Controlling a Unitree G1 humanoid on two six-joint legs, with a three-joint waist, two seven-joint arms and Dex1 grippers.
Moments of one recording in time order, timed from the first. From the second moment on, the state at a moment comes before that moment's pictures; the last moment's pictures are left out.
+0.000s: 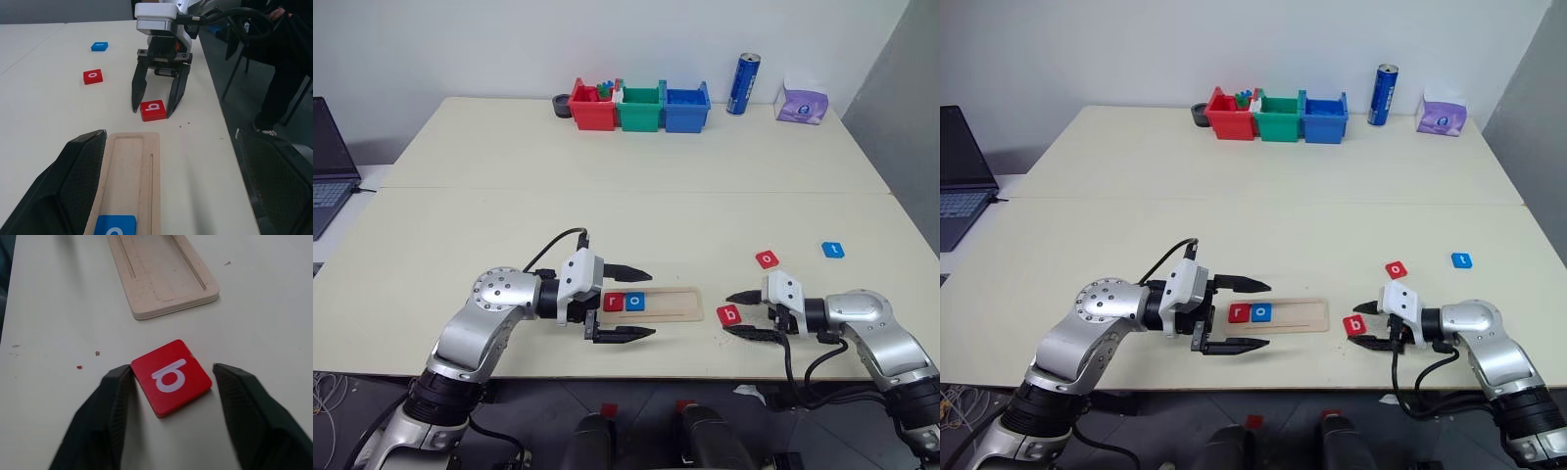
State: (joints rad) left arm -0.32 0.63 -0.15 -0.24 -0.41 0.27 -1.23; right arm -0.23 -0.74 0.14 0.05 0.22 0.13 1.18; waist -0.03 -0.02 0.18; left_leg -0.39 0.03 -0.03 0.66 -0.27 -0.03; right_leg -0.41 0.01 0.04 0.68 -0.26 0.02
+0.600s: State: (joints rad) left arm -0.23 0.74 -0.02 -0.20 -0.44 0.24 -1.24; right arm -0.39 -0.61 0.18 -0.22 0.32 0.39 1.11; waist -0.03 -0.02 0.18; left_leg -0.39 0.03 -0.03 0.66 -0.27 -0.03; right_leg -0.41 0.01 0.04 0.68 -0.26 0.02
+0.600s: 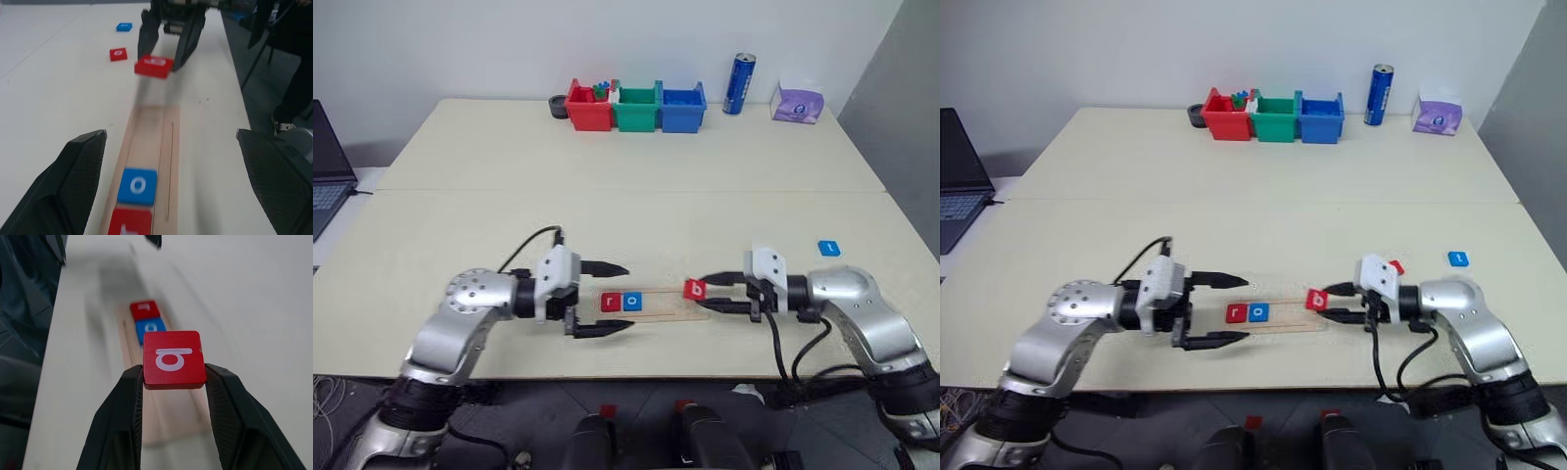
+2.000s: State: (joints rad) left arm -0.08 0.80 0.12 -0.30 -0.50 0.29 -1.17; right arm -0.54 -0.47 0.38 0.18 0.06 0.12 1.14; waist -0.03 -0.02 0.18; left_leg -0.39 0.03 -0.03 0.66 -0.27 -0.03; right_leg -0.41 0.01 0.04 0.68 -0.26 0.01
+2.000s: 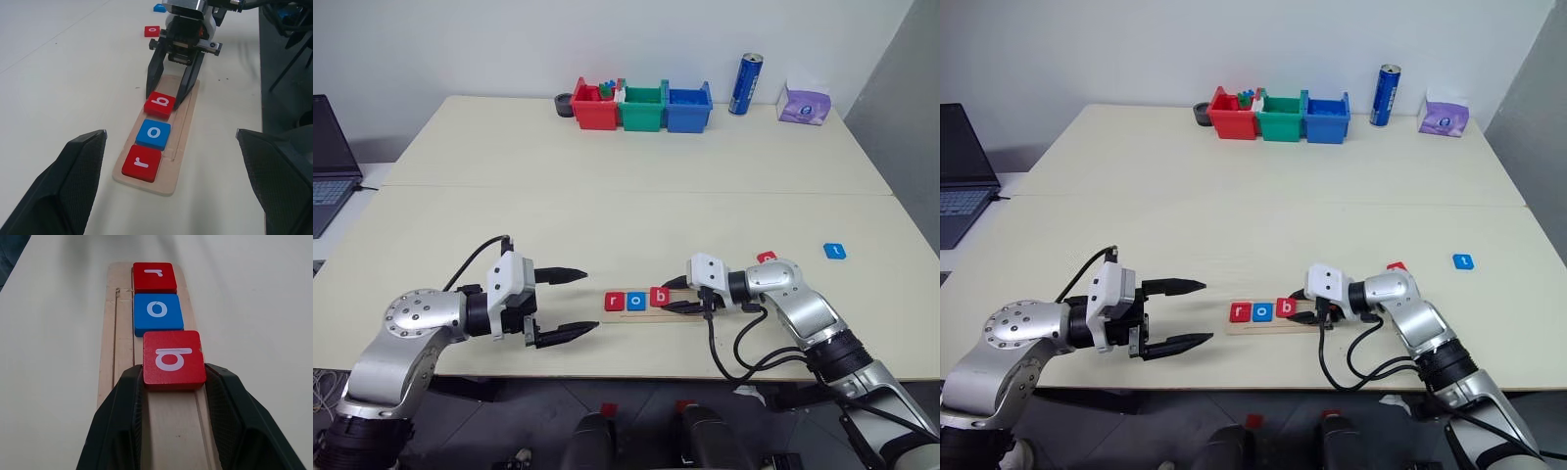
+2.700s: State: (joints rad) left arm -0.07 0.80 0.11 -0.28 -0.49 0.27 -1.17; right arm -0.56 -0.46 0.38 0.19 0.06 0.12 1.18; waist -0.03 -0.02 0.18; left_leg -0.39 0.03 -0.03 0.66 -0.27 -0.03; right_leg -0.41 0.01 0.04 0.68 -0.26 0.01
